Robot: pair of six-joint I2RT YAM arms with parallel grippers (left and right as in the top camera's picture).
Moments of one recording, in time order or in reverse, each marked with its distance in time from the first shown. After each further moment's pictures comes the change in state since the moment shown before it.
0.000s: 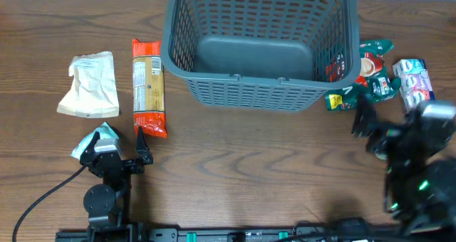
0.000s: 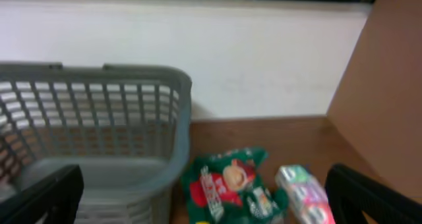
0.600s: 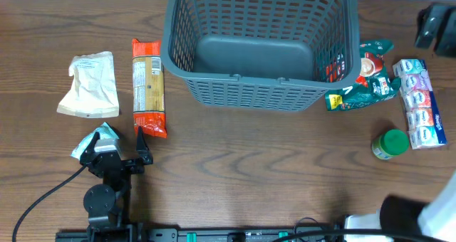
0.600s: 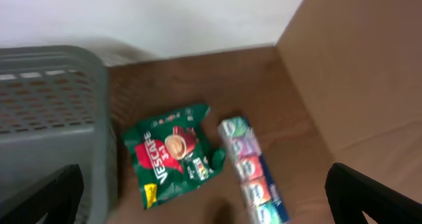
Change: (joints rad) left arm 0.000 0.000 0.002 -0.004 0.000 -0.002; right arm -0.386 1.040 1.407 -0.861 -0.164 -0.045
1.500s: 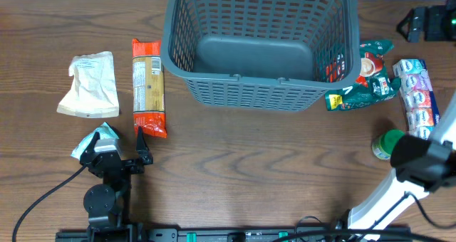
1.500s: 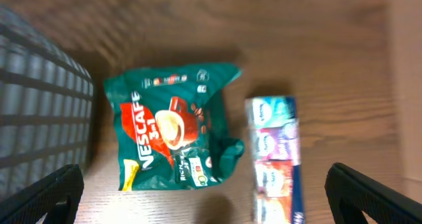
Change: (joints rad) left arm 0.000 0.000 0.000 0.000 0.000 0.000; right arm -0.141 0.402 0.015 0.020 -0.246 -0.291
